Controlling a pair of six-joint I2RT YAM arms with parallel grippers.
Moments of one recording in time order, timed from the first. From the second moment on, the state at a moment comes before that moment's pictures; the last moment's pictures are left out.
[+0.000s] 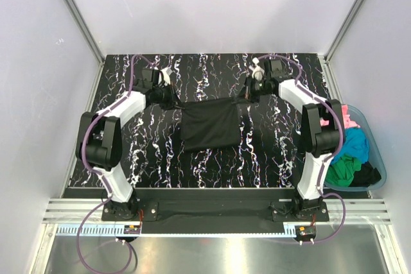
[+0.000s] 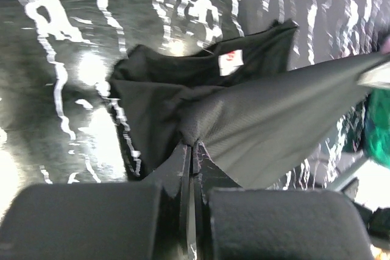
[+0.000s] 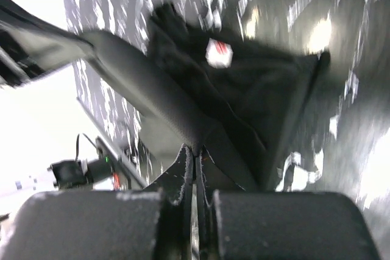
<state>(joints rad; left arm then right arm) -0.21 1.76 1.22 -0.34 0.48 -0.43 0.21 1.94 1.40 -0.40 -0.75 0.43</state>
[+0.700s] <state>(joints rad) -0.16 2.06 1.45 -0.27 0.50 -0.52 0.20 2.20 1.59 -0.37 -0.63 0.46</state>
